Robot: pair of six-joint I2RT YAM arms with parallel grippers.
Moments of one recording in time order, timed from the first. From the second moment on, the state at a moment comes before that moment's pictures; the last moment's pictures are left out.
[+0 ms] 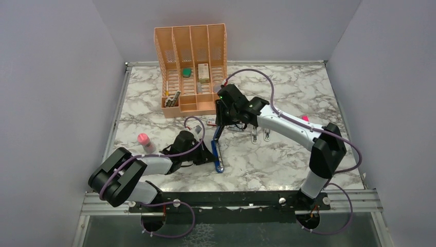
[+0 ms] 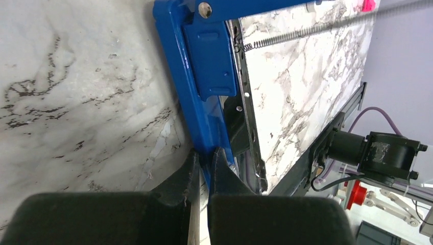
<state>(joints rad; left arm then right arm) -0.62 1.38 0.28 0.44 0.39 -0.91 0.86 1.70 1.45 -0.62 0.15 0.60</state>
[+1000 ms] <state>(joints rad) -0.62 1.37 0.28 0.43 0.39 -0.91 0.82 1.87 1.36 -0.43 0.08 0.63</state>
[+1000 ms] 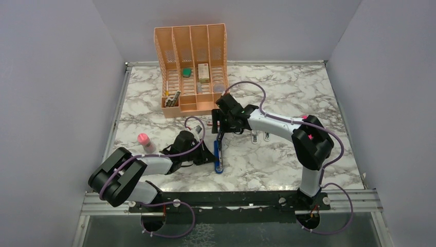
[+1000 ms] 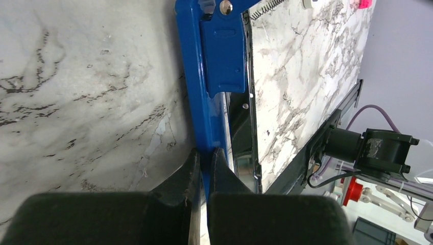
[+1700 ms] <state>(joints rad) -0.62 1.38 0.28 0.43 0.40 -0.95 0.86 1.80 1.17 -0.35 -0.02 0.74</state>
